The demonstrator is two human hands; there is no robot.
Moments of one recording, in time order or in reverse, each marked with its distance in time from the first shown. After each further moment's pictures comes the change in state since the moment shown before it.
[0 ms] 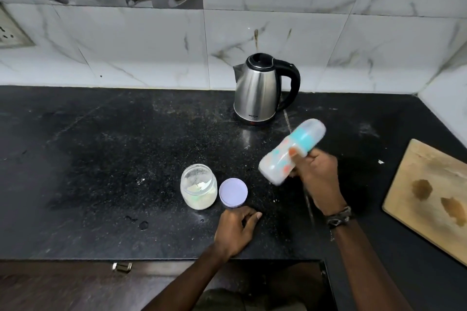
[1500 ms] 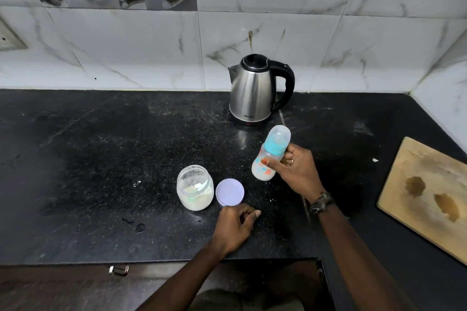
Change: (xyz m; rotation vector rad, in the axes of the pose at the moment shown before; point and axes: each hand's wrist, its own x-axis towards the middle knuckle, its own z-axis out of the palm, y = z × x) left_hand 0.010 0.013 -0.004 -0.130 -0.129 -0.166; right_hand 0.029 0.026 0.005 -0.314 -0.116 0.001
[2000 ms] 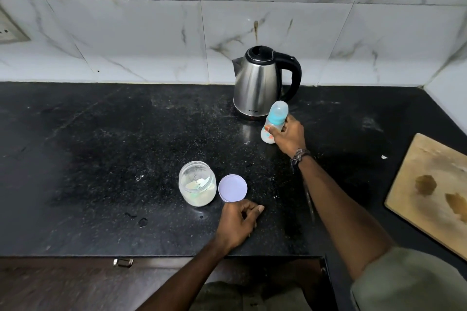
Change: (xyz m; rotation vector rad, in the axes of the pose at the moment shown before) left_hand -0.003 0.010 0.003 -0.210 -0.025 -0.140; right_hand 0.114 0.041 0.006 -0.389 0.223 -0.007
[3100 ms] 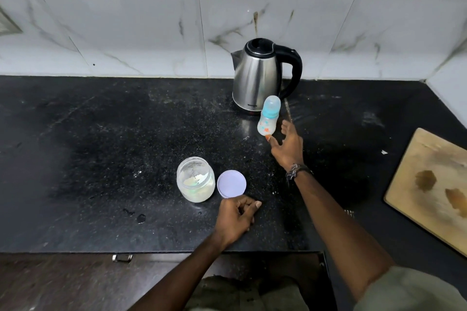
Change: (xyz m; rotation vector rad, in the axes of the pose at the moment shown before) left_hand 0.001 -0.003 -0.004 -0.046 0.022 -0.109; right_hand -0.036 0.023 0.023 -0.059 -0.001 0.017
